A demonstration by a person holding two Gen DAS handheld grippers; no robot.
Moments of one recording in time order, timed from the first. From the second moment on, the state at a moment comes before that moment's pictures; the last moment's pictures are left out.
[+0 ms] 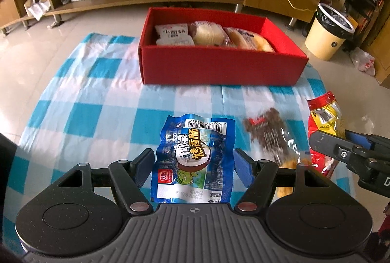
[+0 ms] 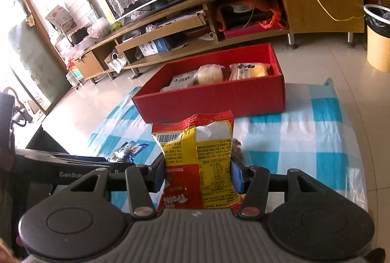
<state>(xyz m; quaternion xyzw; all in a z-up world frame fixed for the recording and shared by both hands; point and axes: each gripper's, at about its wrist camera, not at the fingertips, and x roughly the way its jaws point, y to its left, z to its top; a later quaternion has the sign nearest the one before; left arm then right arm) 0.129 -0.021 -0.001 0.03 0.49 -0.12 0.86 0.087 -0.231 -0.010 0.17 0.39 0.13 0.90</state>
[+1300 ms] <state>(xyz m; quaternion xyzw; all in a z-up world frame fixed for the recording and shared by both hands) 0.217 -0.032 0.001 0.00 0.48 -0.11 0.87 0.199 -0.244 -0.010 0.18 0.36 0.11 0.91</state>
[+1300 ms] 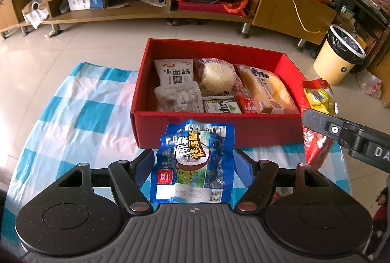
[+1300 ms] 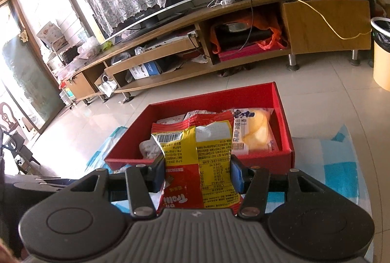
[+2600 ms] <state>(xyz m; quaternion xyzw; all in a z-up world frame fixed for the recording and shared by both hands) 0.280 -0.053 0.021 -0.04 0.46 -0.12 0.88 0.260 -0.250 -0.025 0.20 0.36 0.10 0.91</state>
